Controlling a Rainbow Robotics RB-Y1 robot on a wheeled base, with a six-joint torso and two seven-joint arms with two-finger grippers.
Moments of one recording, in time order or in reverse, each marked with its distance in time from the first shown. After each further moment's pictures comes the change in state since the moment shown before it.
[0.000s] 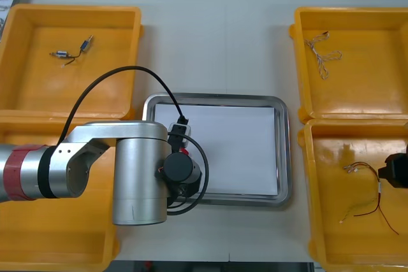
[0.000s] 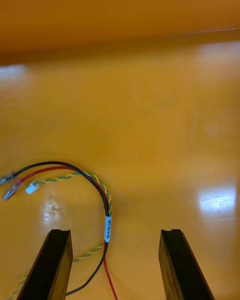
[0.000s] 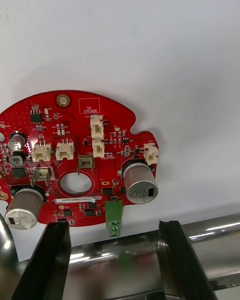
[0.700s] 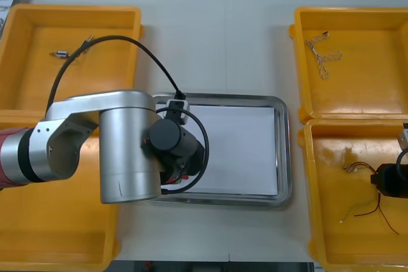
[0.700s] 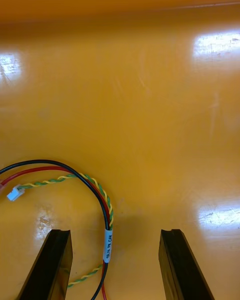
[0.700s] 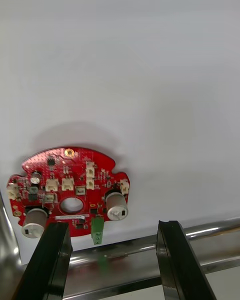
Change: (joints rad) right arm 0.092 0.008 0.062 0.004 0.062 -0.194 0.000; left arm -0.002 0.032 0.170 -0.064 0.064 0.022 0.000
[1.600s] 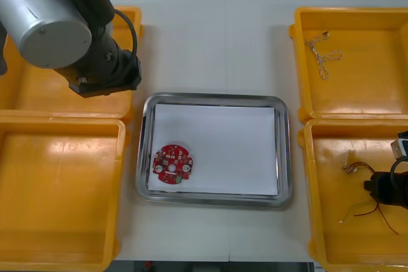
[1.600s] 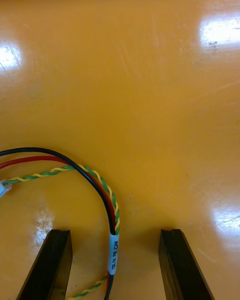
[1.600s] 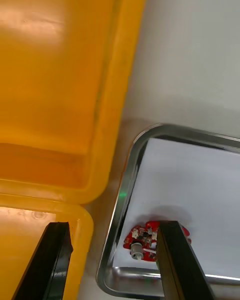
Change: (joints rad) right arm 0.040 0.000 0.050 0.051 -0.002 -0.134 0.000; left arm 0.000 0.092 0.575 0.200 0.274 0.275 -0.211
